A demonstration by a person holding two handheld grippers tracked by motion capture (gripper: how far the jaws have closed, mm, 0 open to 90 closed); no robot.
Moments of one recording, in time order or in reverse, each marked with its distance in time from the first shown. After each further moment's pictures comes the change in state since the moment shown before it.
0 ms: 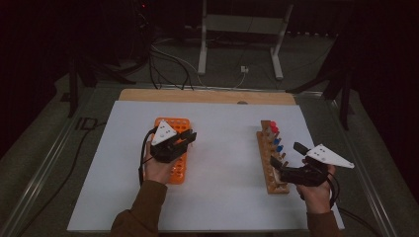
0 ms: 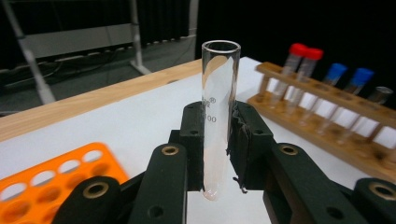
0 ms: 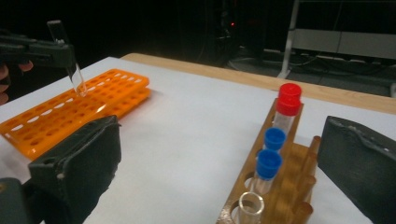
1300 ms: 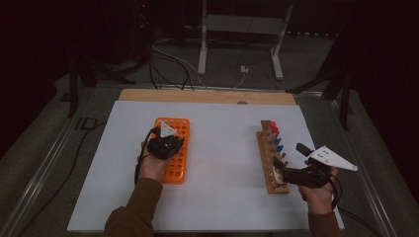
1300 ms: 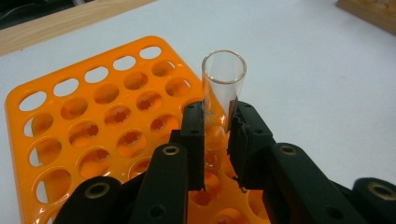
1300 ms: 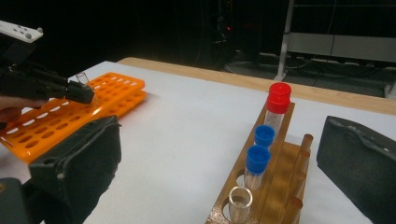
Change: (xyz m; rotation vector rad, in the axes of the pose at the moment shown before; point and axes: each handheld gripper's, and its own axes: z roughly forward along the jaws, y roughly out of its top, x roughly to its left) left arm 0.031 -0.030 0.029 0.358 0.155 0.012; right arm -0.004 -0.004 -0.004 -0.013 -0.009 0.003
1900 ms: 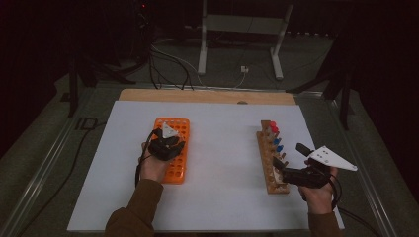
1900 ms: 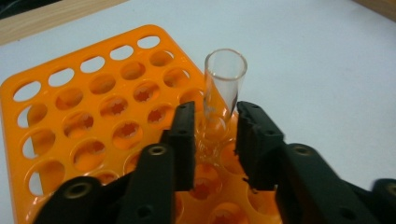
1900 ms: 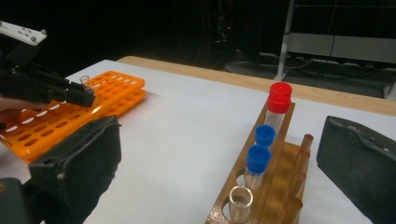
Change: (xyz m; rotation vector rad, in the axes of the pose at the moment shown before) left arm -0.002 -0.005 0.001 0.011 0.007 -0.020; right arm 0.000 0.000 0.000 0.000 -0.002 -0.006
